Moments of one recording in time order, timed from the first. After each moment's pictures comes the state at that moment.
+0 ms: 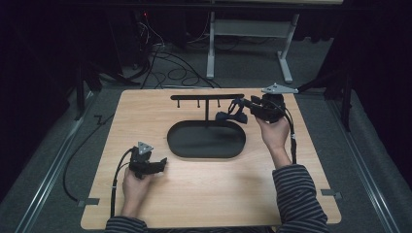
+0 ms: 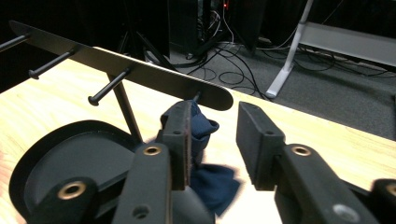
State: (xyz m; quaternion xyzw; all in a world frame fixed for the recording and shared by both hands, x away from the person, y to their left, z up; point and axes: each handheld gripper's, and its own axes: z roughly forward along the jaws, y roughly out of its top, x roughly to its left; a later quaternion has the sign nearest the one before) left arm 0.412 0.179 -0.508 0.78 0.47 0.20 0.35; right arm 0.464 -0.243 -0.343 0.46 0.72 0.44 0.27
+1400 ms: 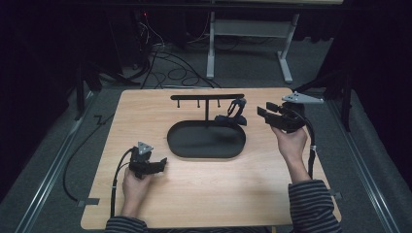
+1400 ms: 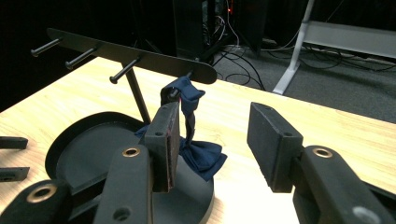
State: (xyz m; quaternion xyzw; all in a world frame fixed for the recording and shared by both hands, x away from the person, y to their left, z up) left arm 0.412 0.179 -0.508 0.78 0.47 0.20 0.35; right arm 0.422 -0.281 -0.336 0.46 0.71 0.47 0.25
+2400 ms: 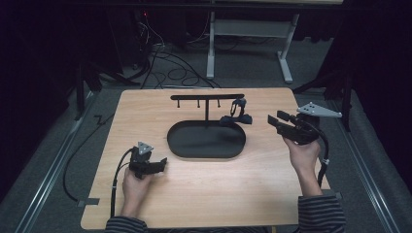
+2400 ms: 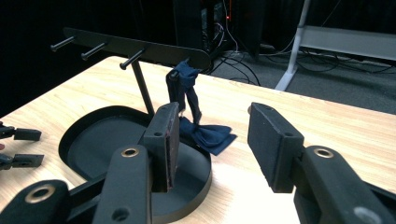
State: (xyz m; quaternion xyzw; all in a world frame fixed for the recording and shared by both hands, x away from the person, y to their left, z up) left arm 0.412 0.179 -0.508 0.79 0.47 0.20 0.35; right arm 0.384 -0.304 -0.339 0.46 0.70 0.48 0.25
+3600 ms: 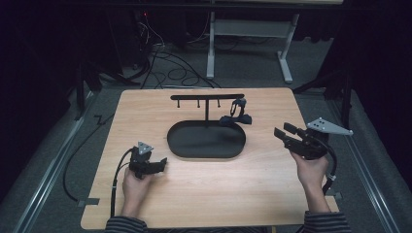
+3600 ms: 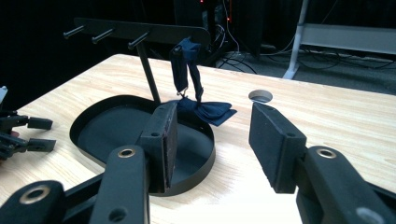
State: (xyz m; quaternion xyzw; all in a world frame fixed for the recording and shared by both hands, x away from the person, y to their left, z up) left arm 0.412 0.179 -0.508 0.79 0.47 0.20 0.35; right arm 0.349 -0.320 -0.358 0.47 0.69 0.50 0.25
